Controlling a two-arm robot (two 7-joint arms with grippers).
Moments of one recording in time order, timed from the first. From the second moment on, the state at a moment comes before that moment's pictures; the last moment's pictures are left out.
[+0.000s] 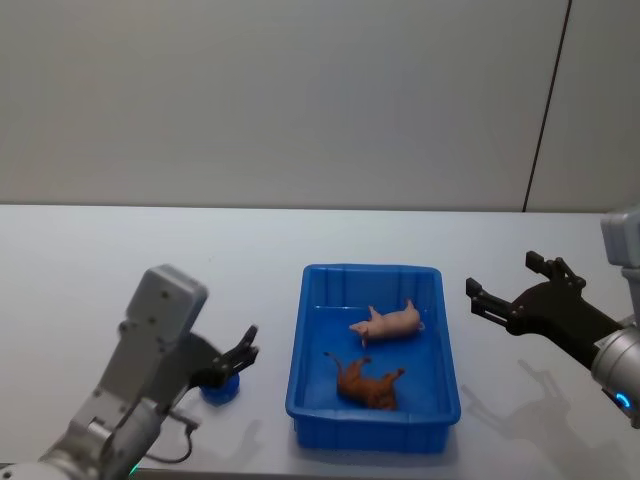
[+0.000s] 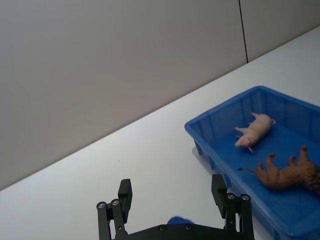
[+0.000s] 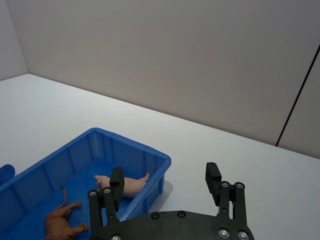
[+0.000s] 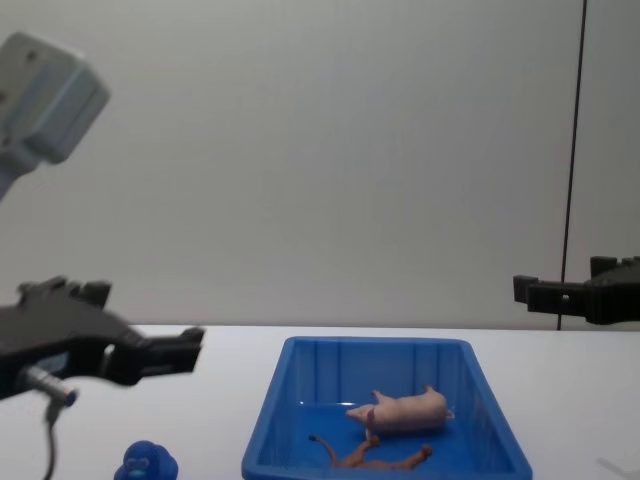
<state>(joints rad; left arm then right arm) -0.06 0.58 0.39 -1.85 -0.25 0.25 0.09 0.16 0.30 -0.18 -1.62 0.24 0.22 0.31</state>
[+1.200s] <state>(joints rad) -0.15 0.51 0.35 -1.42 -0.37 -0.03 -0.21 0.15 0.30 -0.18 -1.62 0.24 0.21 0.31</state>
